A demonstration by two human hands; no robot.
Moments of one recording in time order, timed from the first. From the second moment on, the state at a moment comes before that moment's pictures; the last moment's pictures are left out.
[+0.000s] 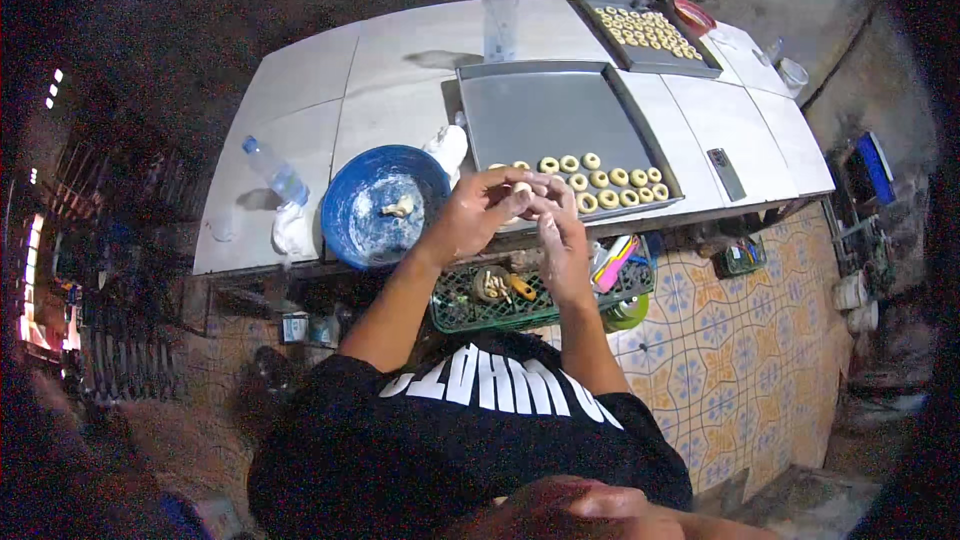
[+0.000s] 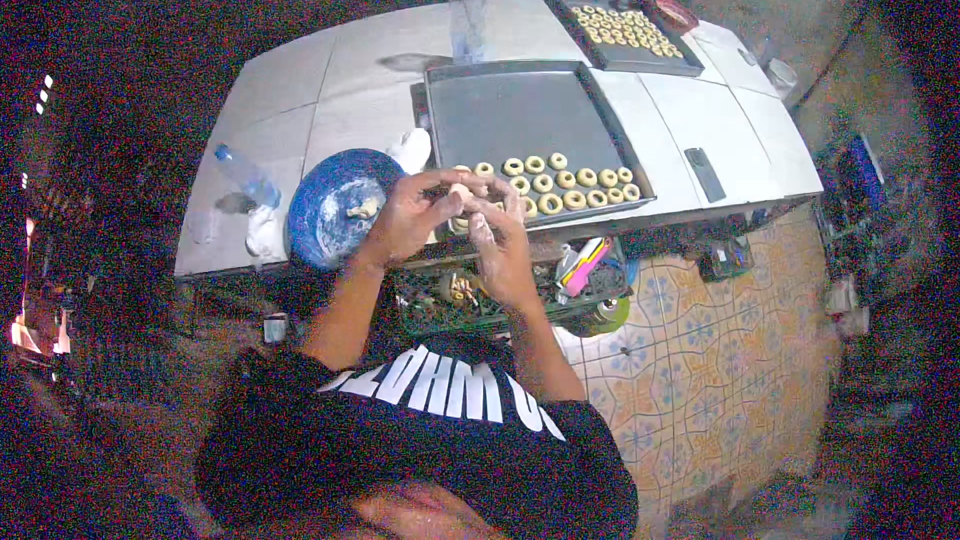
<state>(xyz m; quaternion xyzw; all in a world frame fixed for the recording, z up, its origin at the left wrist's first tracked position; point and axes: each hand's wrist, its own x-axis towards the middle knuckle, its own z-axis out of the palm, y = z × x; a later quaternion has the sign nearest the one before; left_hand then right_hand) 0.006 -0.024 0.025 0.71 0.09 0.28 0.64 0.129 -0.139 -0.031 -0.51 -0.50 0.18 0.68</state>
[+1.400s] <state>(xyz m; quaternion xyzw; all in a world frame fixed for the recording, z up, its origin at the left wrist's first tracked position) 0.000 -0.039 0.024 0.76 0.11 0.35 0.54 0.133 -0.140 -0.020 -0.38 -0.45 0.29 0.75</state>
